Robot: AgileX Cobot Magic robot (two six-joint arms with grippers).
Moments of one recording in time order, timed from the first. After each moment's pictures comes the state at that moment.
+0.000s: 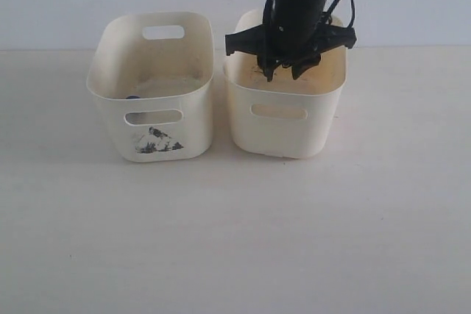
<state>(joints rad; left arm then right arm) -0.02 0.01 0.00 0.13 0.28 -0.02 0.43 2.07 -1.76 -0.21 0.97 0.55</state>
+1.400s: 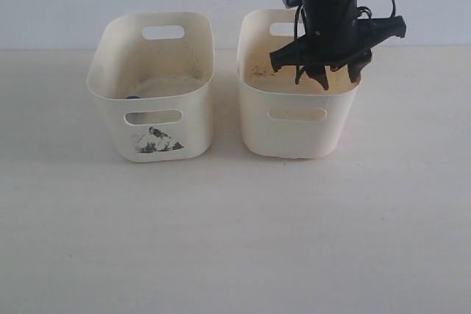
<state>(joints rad) -0.02 0.01 0.00 0.13 0.28 -0.02 0.41 2.07 -1.76 -0.43 1.21 0.58</state>
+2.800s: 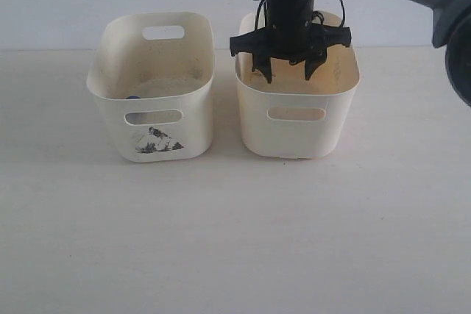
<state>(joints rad) -0.02 0.01 0.00 0.13 0.28 -0.02 0.41 2.29 -2.10 -0.25 1.22 0.58</state>
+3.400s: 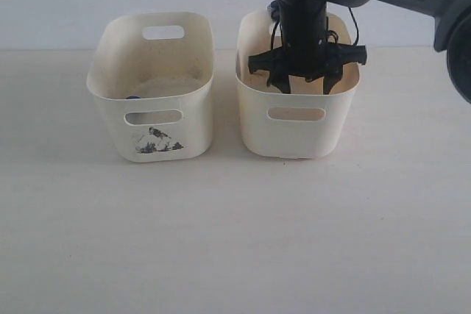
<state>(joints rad) -0.02 0.01 0.00 0.13 0.28 -0.02 0.37 2.31 -2.02 -0.28 1.22 0.64</state>
